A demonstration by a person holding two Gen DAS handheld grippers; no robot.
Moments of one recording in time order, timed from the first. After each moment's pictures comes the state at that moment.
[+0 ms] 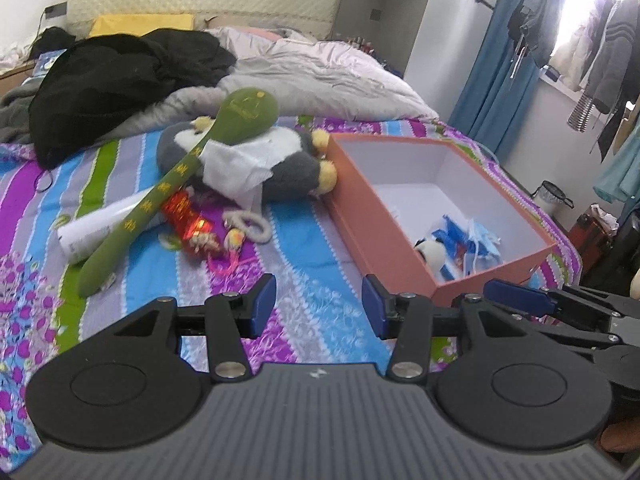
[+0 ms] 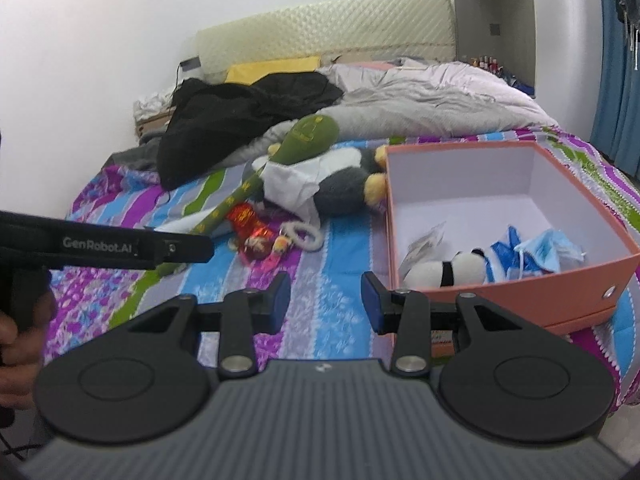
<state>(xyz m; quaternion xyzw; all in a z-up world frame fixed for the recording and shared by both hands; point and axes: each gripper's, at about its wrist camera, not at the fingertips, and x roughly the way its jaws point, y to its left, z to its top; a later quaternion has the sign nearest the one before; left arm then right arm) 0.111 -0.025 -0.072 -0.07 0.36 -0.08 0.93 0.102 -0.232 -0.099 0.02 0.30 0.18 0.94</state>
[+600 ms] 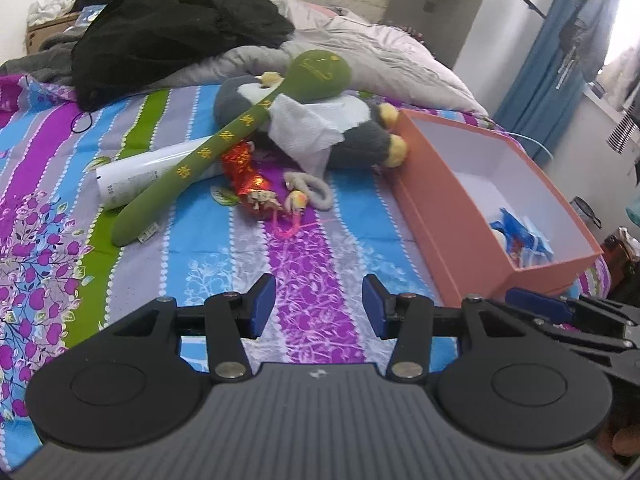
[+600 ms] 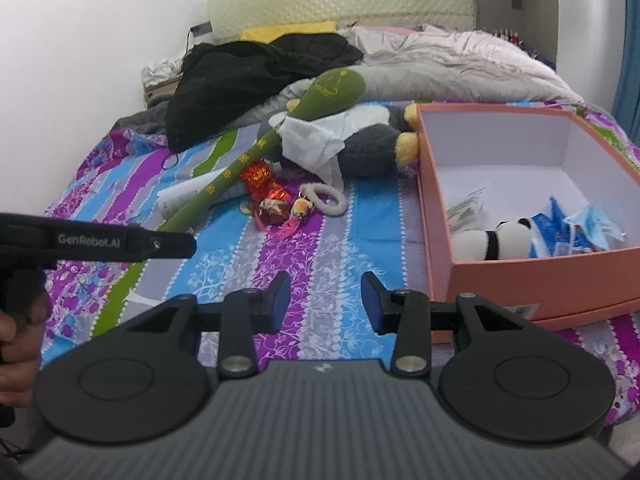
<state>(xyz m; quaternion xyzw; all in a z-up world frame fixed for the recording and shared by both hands) 0.124 0.031 -0.122 -0.11 0.39 -0.03 0.91 0.128 -0.197 -0.132 0.01 0.34 0.20 0.92</state>
